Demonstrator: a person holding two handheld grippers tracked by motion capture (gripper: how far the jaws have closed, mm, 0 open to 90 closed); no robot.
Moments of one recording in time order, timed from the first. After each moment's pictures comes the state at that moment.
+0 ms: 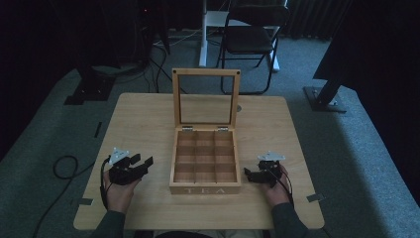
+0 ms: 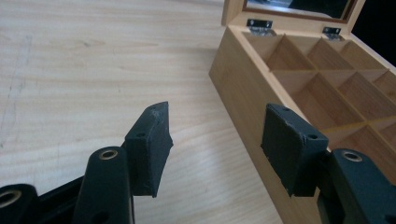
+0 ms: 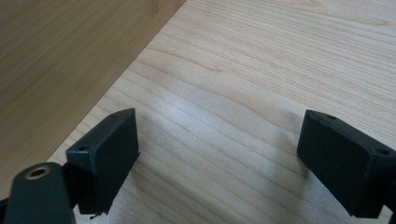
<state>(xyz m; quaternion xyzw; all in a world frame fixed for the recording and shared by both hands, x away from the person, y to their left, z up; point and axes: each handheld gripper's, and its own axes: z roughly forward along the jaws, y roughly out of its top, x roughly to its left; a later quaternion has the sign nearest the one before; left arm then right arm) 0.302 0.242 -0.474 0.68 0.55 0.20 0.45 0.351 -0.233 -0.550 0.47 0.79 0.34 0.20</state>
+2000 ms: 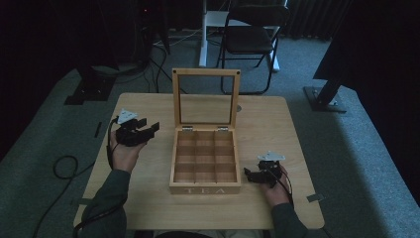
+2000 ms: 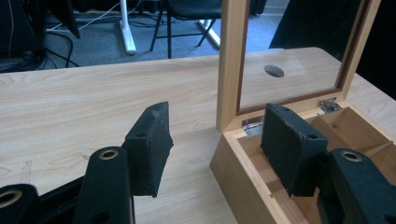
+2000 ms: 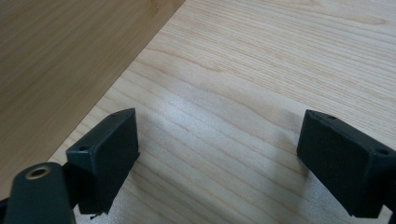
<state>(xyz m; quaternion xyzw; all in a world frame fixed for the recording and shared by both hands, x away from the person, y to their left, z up) 0.387 0.227 -0.409 0.70 0.50 0.23 0.46 0.351 -0.233 -0.550 0.48 0.79 0.34 0.20</state>
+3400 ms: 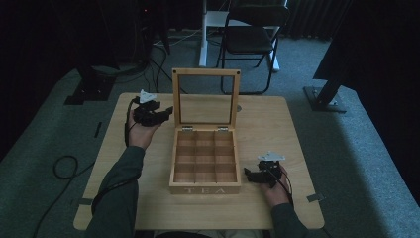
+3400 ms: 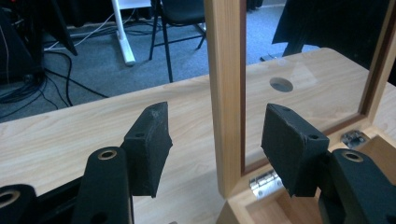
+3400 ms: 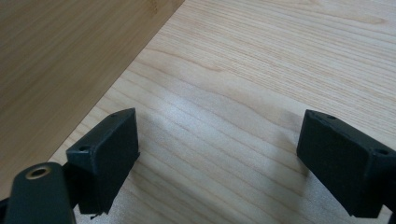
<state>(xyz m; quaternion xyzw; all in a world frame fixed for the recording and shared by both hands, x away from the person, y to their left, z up) 0.453 0.187 -0.396 0.72 0.47 0.25 0.44 0.350 -0.232 -0.550 0.48 0.79 0.34 0.20</state>
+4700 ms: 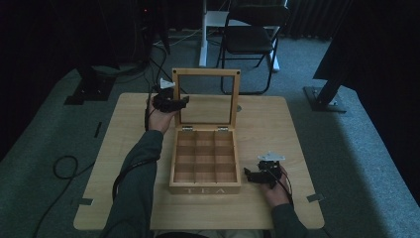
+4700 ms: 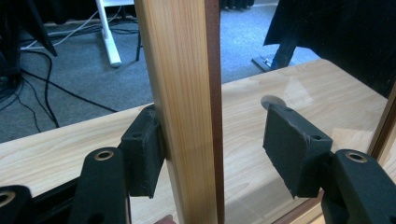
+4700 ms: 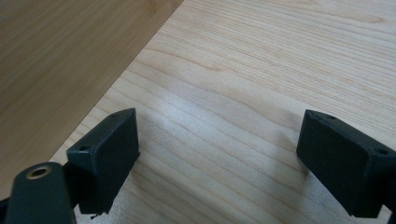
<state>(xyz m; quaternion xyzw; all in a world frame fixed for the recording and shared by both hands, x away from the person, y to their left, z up) 0.509 0.142 -0.398 0.73 0.47 0.23 0.45 0.350 -0.232 -0.550 0.48 0.78 0.34 0.20</state>
